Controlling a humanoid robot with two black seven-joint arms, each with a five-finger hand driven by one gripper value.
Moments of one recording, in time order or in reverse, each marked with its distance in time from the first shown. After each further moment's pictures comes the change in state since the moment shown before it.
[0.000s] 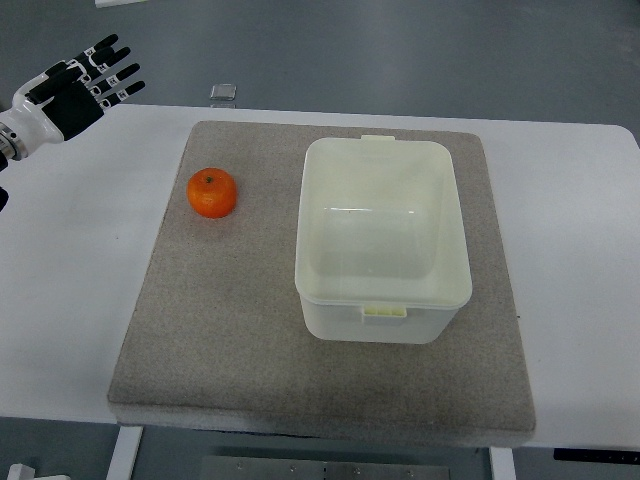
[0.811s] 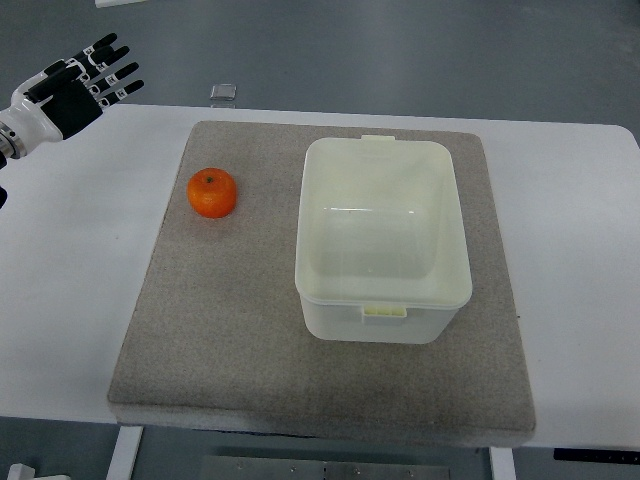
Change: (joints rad) left arm -0.005 0.001 0.003 0.002 0.011 -0.004 -0.009; right arm 0.000 0.000 0.000 0.000 0.000 0.000 0.000
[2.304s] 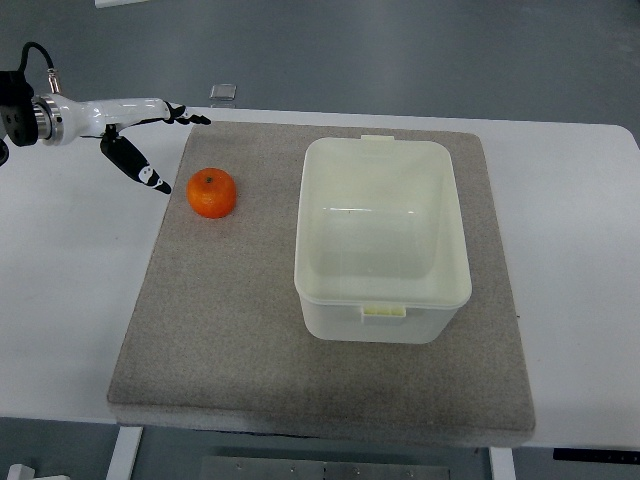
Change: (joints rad) left arm -0.090 0.137 0.015 -0.484 1.896 0.163 -0.312; right arm 0.000 0.000 0.000 0.000 0.000 0.000 0.000
